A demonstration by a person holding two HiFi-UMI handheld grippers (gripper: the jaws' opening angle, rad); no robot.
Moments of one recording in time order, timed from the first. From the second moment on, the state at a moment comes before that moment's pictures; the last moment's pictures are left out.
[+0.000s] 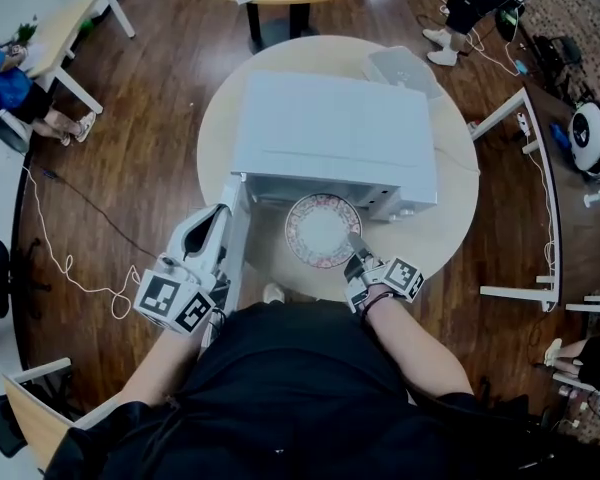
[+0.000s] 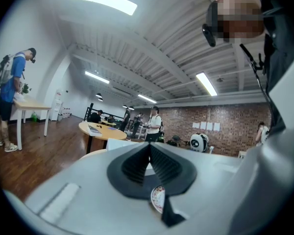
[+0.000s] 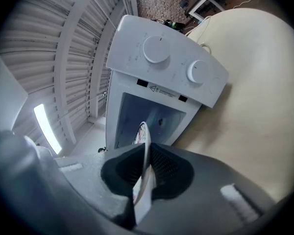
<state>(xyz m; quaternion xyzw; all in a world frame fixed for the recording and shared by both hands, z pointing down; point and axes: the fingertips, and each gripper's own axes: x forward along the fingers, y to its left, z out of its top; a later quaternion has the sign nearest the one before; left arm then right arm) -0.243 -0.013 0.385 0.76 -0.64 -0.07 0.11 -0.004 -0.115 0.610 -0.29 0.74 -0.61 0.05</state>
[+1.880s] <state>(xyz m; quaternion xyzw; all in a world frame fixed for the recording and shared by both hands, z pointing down) -0.238 -0.025 0.387 0.74 -0.66 -0.06 0.12 -0.037 -0.138 0.599 -0.23 0.76 -0.61 0.04</state>
